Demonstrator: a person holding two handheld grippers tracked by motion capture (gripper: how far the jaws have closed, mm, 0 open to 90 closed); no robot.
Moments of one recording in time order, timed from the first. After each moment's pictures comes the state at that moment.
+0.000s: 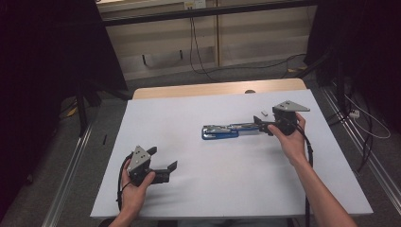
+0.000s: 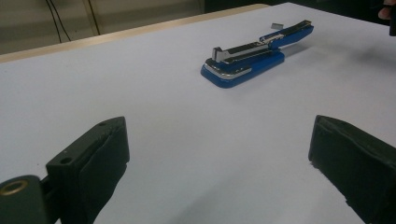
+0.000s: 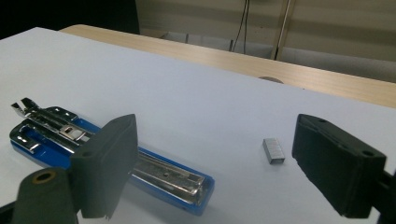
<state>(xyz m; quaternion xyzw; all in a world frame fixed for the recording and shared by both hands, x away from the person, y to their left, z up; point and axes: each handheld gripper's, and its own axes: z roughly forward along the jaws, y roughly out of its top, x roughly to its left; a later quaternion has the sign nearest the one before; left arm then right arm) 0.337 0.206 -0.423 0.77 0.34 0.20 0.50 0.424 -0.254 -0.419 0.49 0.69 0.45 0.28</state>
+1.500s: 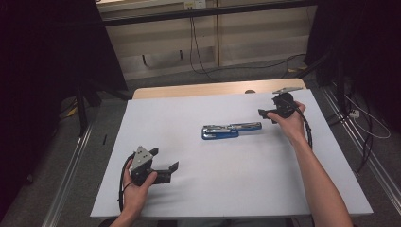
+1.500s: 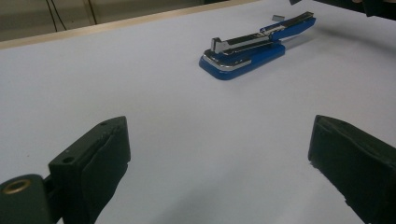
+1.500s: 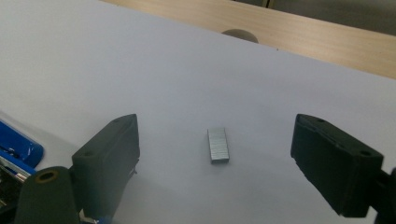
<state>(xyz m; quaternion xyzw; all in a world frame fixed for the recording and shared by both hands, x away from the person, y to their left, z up) 0.339 0.202 -0.426 0.78 0.35 0.19 0.49 0.494 -0.282 -0.429 0.54 0.74 0.35 0.22</state>
